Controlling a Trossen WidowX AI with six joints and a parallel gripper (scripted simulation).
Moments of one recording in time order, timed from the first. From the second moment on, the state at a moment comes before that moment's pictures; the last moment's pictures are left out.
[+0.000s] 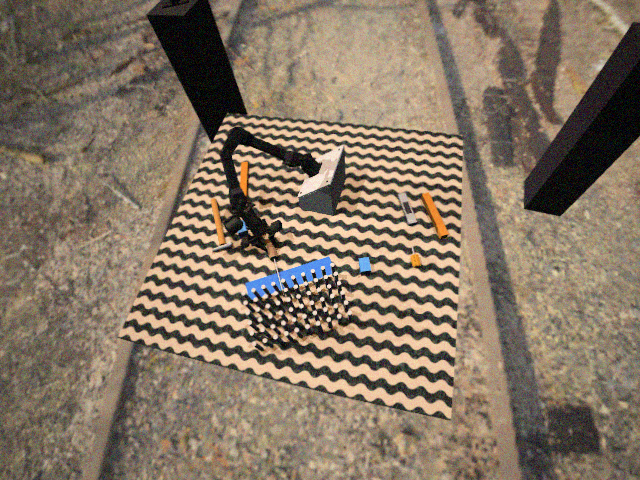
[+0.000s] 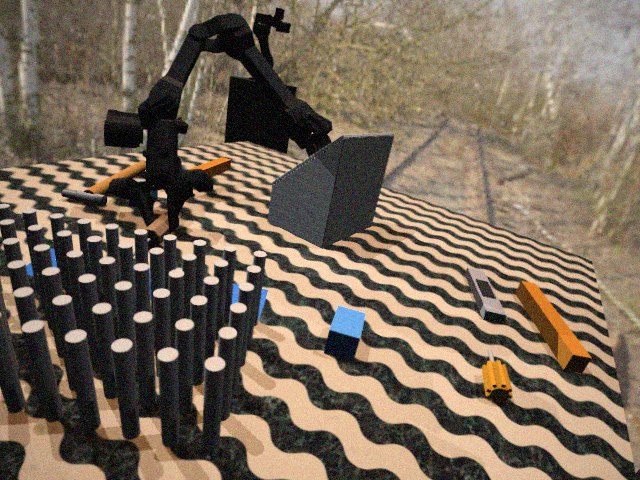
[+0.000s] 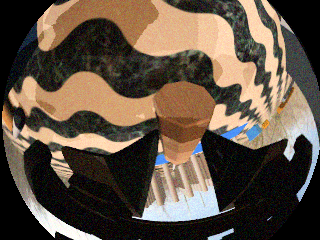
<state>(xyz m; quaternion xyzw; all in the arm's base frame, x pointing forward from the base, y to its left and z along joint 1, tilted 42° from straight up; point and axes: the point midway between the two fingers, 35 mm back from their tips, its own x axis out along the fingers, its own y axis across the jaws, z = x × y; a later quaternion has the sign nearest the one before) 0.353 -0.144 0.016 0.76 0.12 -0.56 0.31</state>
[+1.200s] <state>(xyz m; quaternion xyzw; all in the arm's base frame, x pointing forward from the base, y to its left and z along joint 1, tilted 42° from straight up) 0.328 -0.156 0.027 0.76 0.12 -0.56 0.31</state>
